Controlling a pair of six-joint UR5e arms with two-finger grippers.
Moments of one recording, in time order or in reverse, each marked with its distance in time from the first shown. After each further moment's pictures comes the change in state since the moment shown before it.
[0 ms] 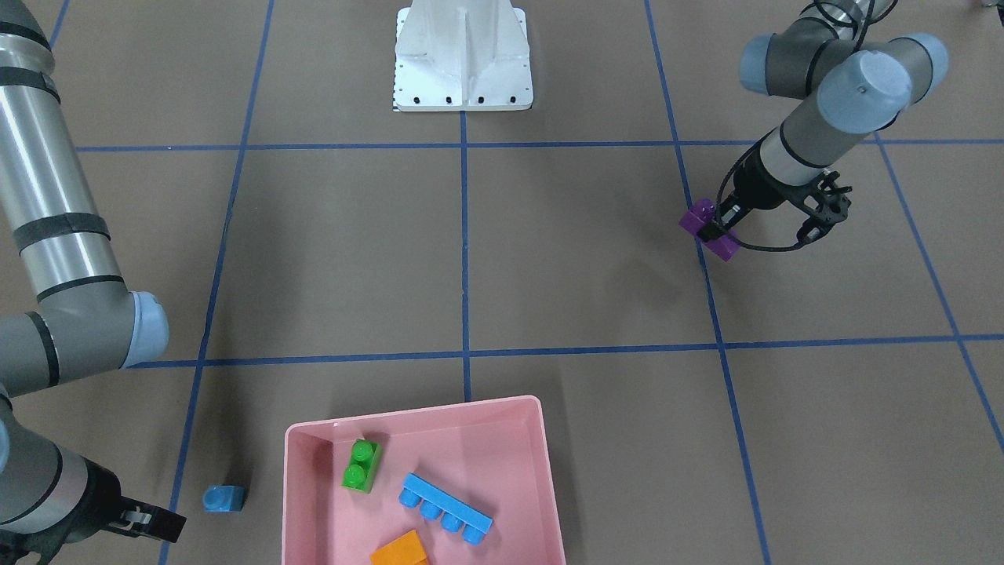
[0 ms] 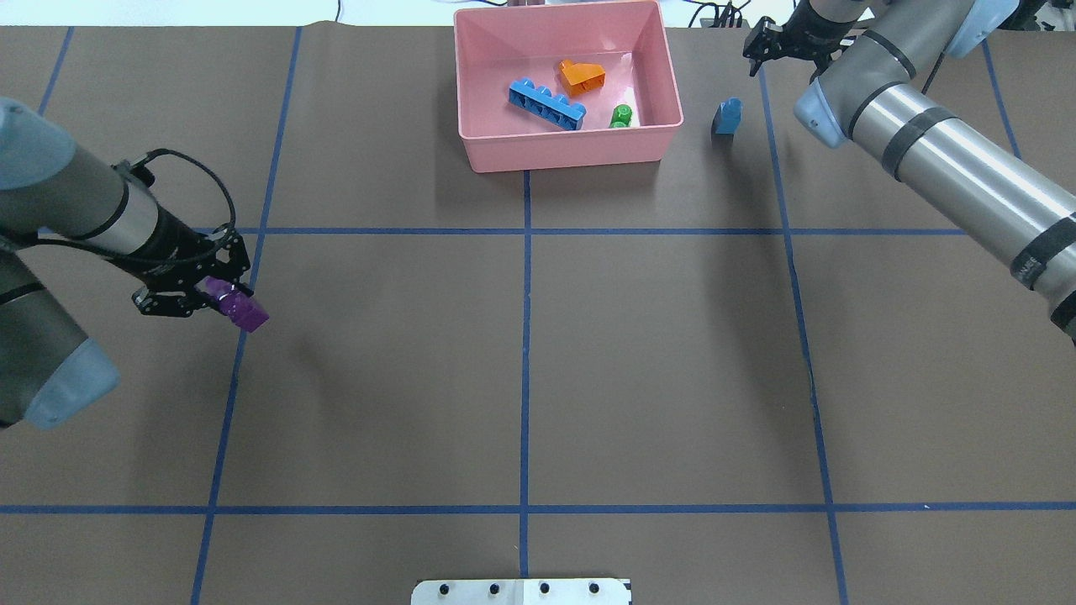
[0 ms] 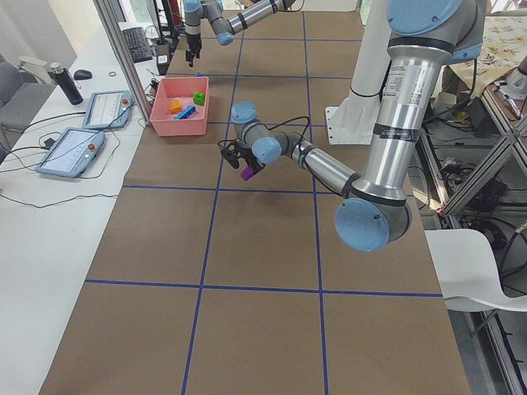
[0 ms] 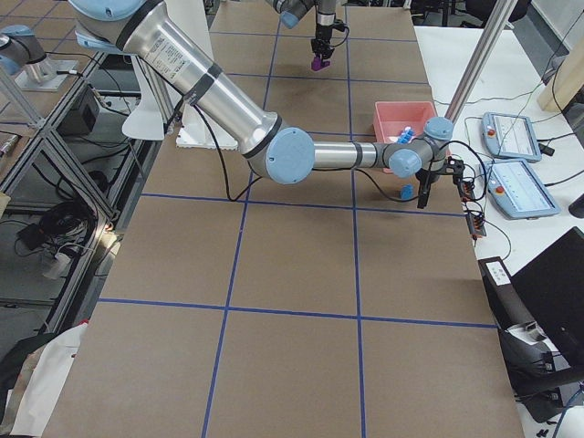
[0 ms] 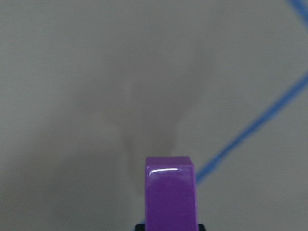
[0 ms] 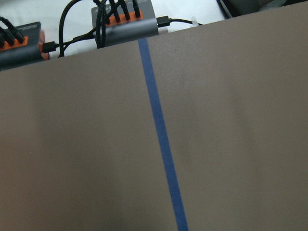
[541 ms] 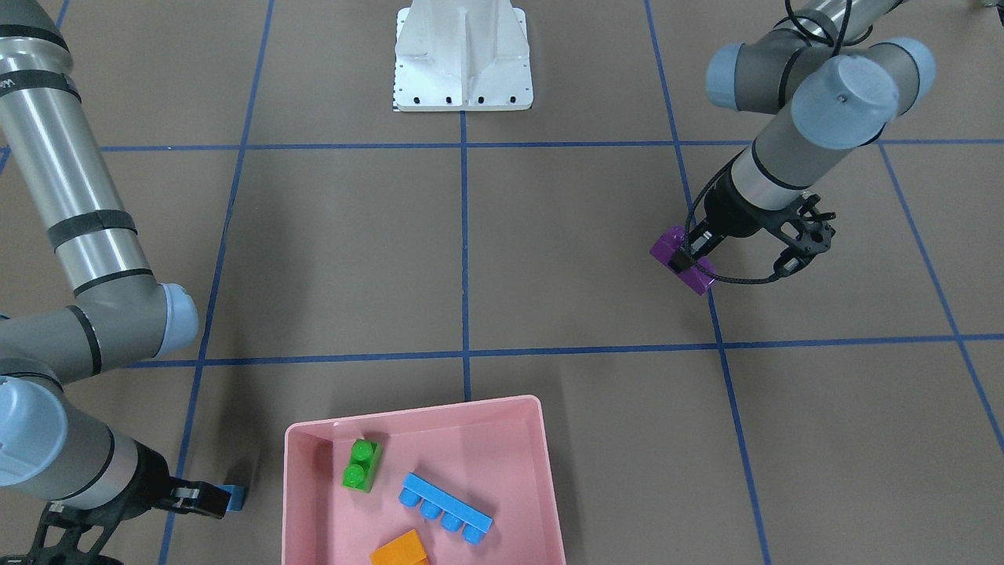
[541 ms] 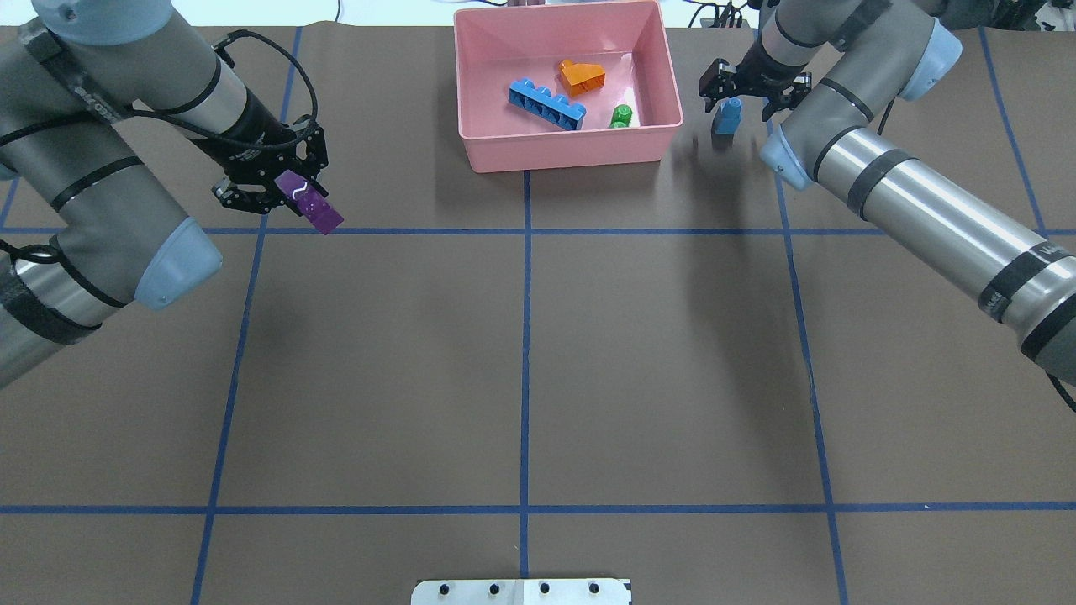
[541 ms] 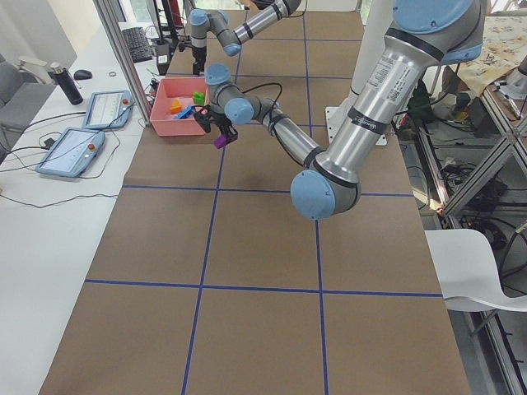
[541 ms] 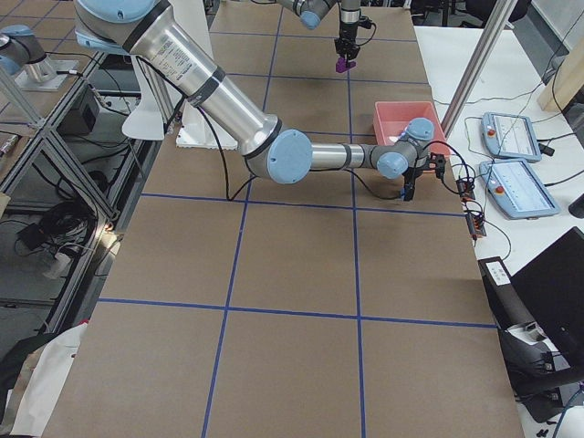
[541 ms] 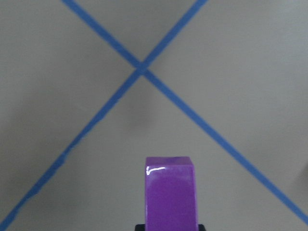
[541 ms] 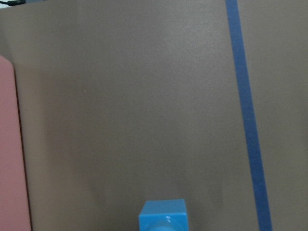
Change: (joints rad) left arm -0.059 -0.296 0.164 0.104 0.004 0.040; right arm -0.082 -0.007 0.000 0.091 -0.017 -0.002
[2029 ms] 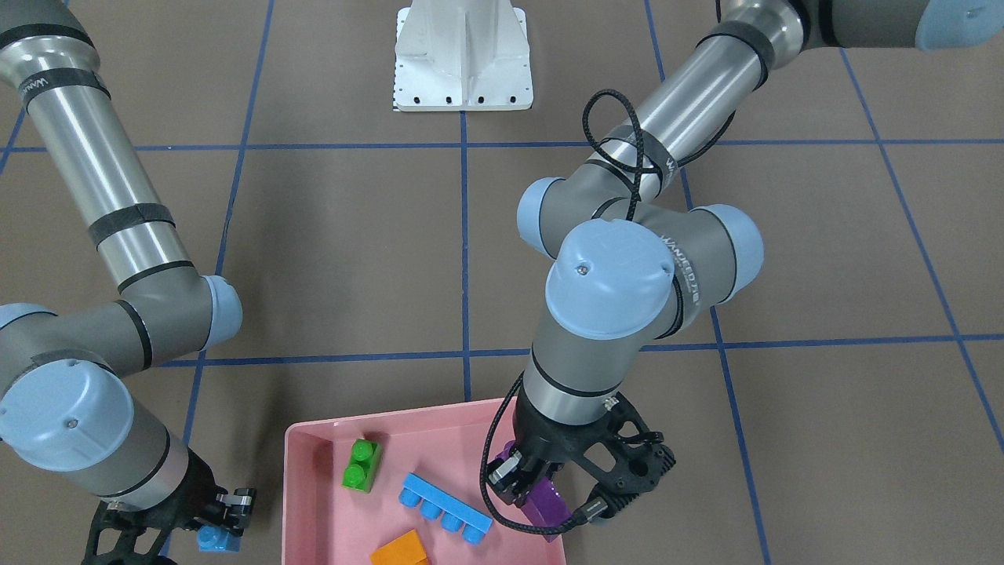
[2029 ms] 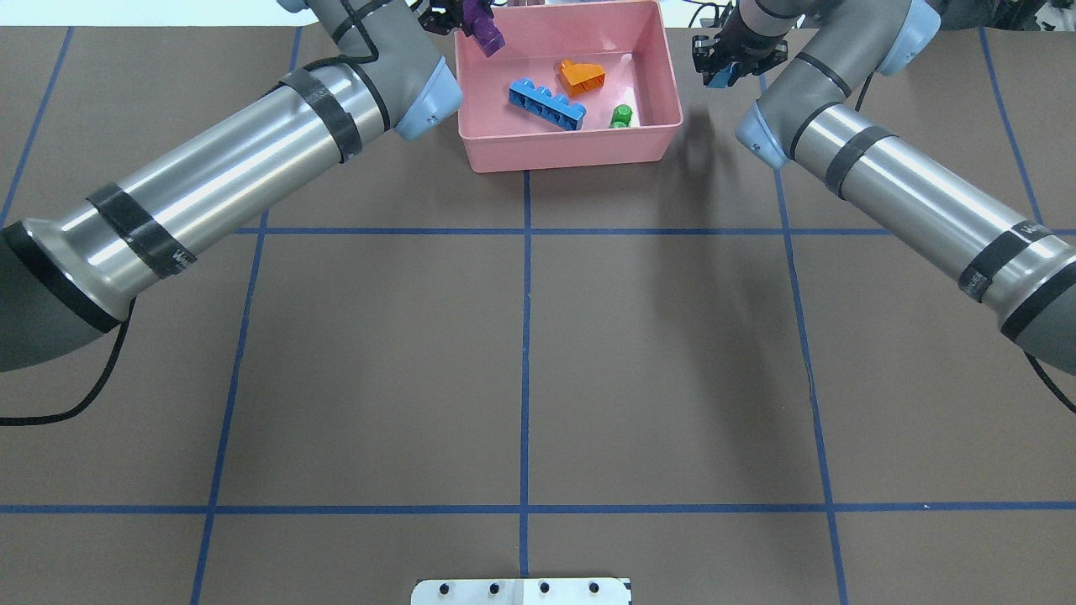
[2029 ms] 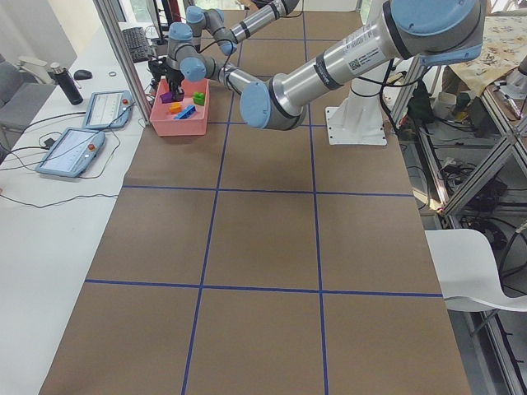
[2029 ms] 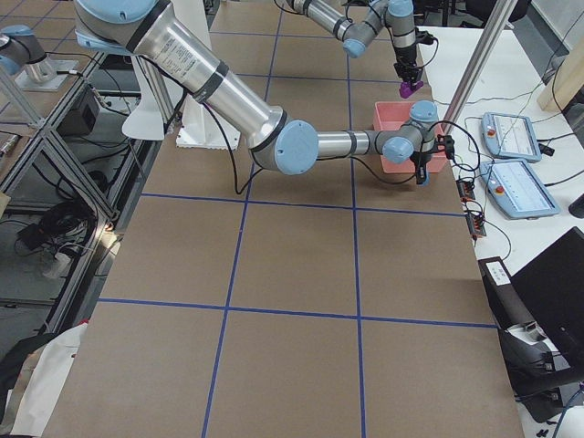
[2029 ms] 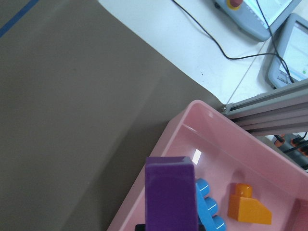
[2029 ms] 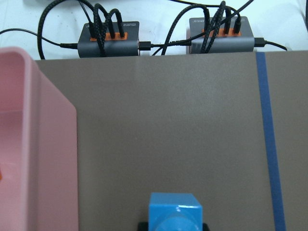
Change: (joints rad) left arm 0.024 -0.652 0.872 -0.417 0.321 0.053; right arm 0.019 0.080 0.000 -0.014 -0.089 -0.066
